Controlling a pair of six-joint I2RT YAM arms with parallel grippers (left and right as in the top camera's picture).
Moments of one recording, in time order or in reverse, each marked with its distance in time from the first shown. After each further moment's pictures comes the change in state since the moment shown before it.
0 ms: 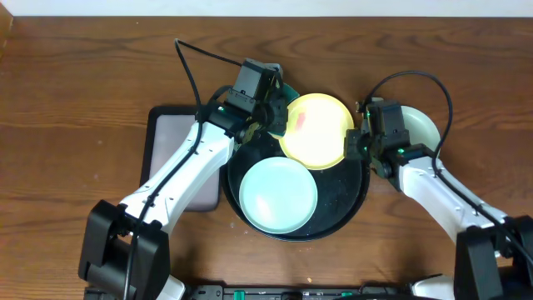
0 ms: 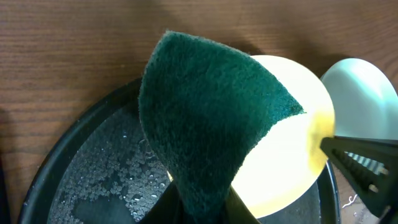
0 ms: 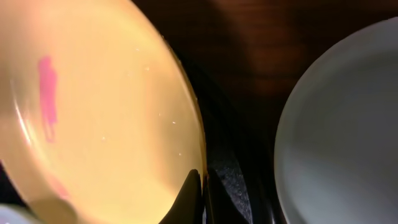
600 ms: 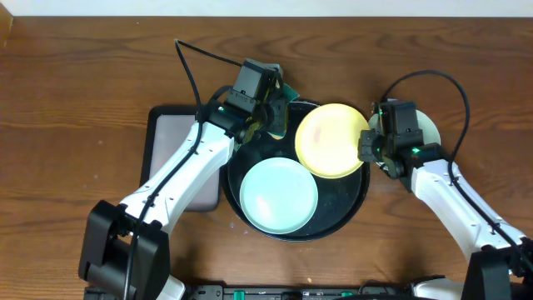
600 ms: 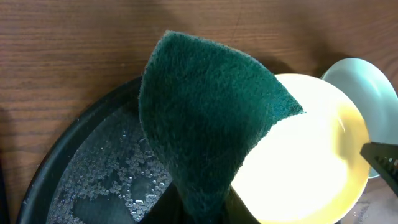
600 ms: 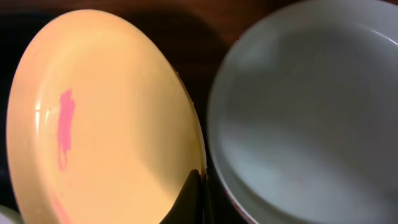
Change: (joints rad) left arm -0.002 0.000 0.000 -0.001 0.000 -0.001; right arm -0.051 -0.080 0.028 -0.182 0.089 -0.006
